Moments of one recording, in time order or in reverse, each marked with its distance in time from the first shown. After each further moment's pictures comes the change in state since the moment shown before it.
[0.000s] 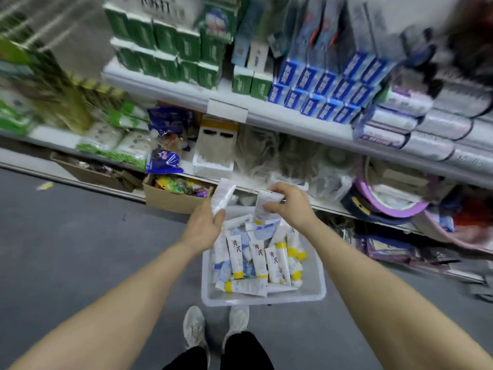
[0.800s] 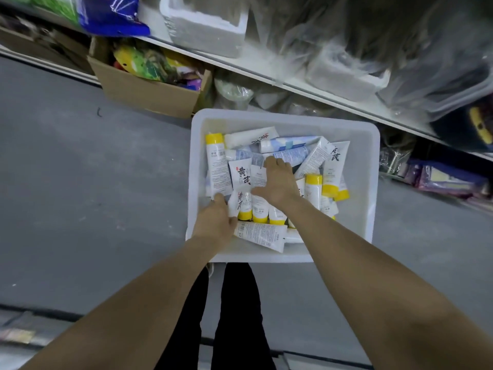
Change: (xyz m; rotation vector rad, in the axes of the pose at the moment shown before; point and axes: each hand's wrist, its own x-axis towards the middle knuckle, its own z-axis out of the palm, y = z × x) left_hand 0.037 -0.172 0.210 0.243 -0.277 -0.312; right_hand 0.067 0.193 0.228 -0.406 -0.399 0.165
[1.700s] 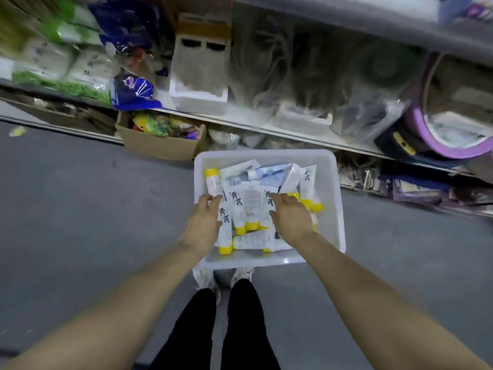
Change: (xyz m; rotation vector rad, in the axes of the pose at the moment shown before) left_hand -0.060 0.033 -0.091 0.228 0.140 0.285; right_hand -0.111 0.017 -0.053 -0.165 0.219 -0.132
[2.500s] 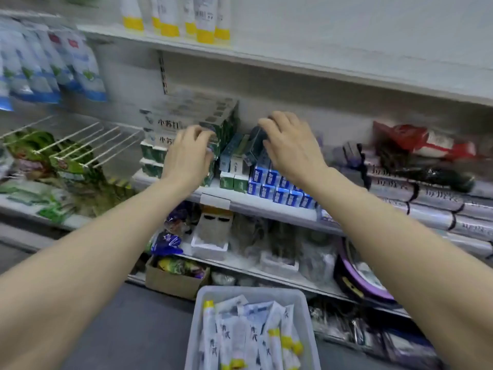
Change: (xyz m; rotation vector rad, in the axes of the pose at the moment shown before) left_hand -0.078 0.187 -0.409 0.215 1.071 0.317; right_hand -0.058 -0.104 -0.493 -0.443 1.129 -0.511
